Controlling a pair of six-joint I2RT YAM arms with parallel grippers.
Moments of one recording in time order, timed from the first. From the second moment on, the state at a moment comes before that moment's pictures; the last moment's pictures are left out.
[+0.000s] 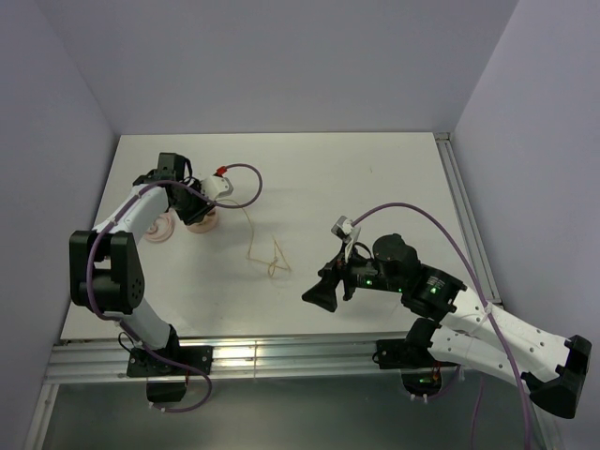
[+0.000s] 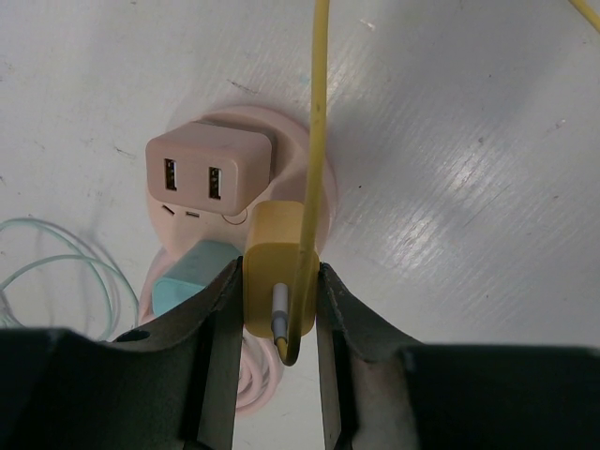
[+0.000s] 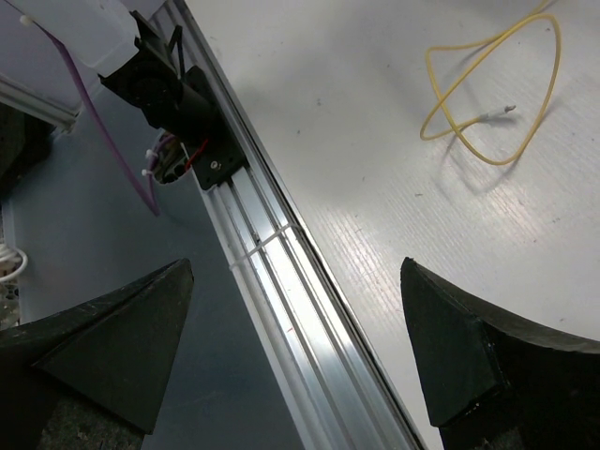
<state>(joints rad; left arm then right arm) -0.07 1.66 1.20 -0.65 0.29 0.96 0.91 0.72 0.65 -0.29 -0.33 0.41</state>
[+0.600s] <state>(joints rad) -0.08 1.68 1.21 -0.63 0.29 0.97 0.90 0.72 0.65 -0.29 -0.33 0.41</state>
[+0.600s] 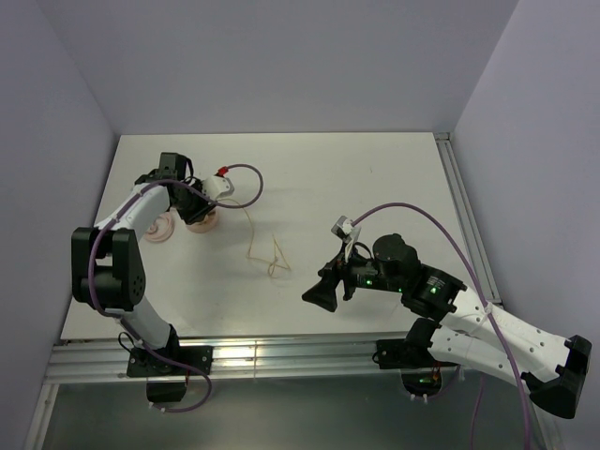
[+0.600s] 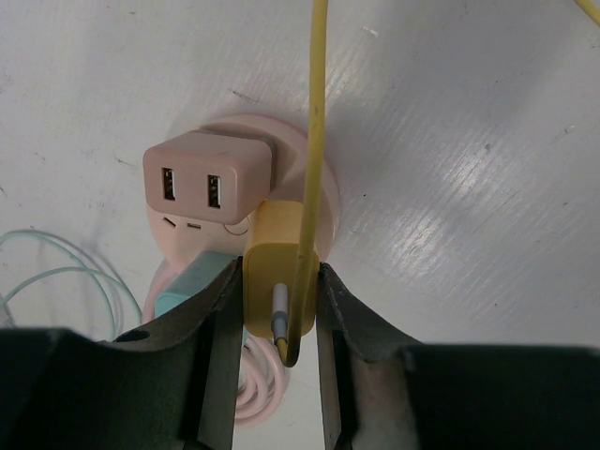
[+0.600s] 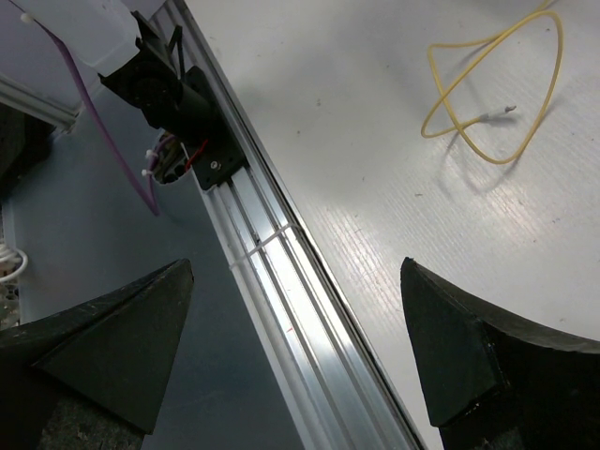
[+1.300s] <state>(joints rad) -0.03 1.83 1.37 -0.73 0.38 0.99 0.90 0.72 0.65 -0.29 -0.33 0.41</state>
